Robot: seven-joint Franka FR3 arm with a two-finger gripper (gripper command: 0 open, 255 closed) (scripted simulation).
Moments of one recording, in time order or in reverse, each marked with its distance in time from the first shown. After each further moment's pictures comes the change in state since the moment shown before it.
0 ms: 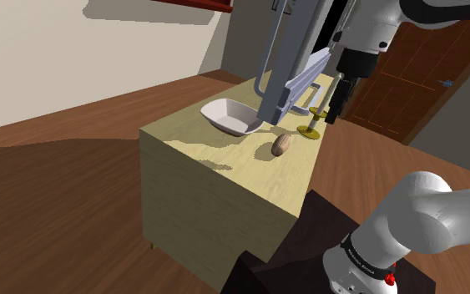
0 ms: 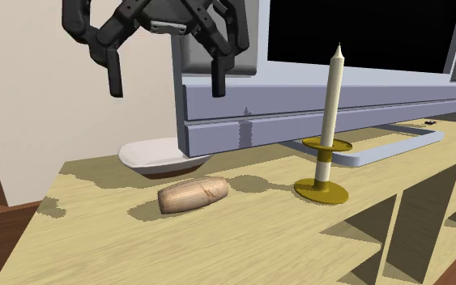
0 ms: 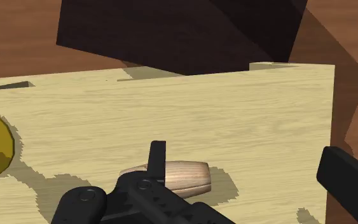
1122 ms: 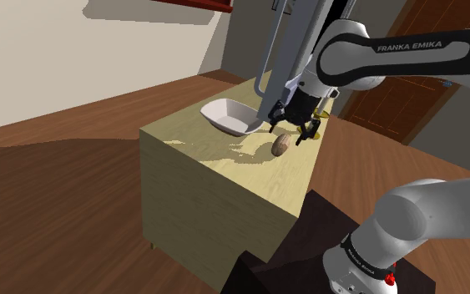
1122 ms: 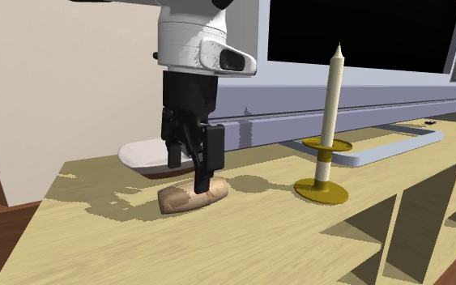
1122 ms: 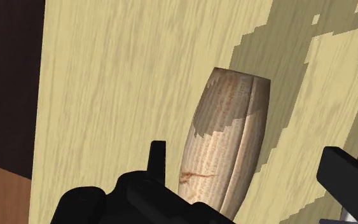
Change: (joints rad) arm -0.353 0.173 0.254 -0.246 0.265 0.577 1.019
